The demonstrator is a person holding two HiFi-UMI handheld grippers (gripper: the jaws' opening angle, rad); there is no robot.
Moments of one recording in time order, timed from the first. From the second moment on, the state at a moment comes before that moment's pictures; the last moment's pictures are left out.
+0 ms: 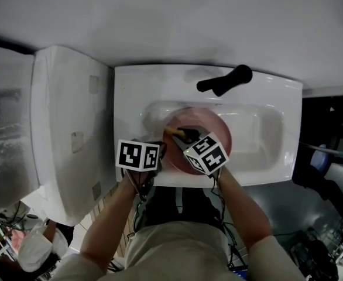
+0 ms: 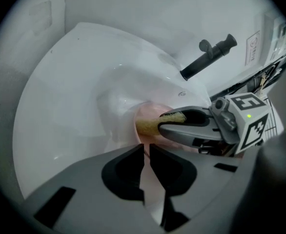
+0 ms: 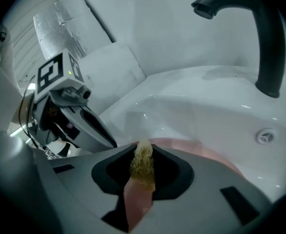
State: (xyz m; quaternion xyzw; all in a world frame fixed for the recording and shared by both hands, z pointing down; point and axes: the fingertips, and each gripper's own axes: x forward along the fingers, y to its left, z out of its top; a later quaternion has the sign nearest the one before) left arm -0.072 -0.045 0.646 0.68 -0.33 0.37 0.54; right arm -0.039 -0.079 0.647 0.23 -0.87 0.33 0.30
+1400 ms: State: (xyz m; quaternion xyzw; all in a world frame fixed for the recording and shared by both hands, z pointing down) left arm -0.067 -0.059 0.654 0.68 -0.37 0.38 0.51; right arm 0.103 -0.006 0.647 0.18 -0.78 0.33 0.50
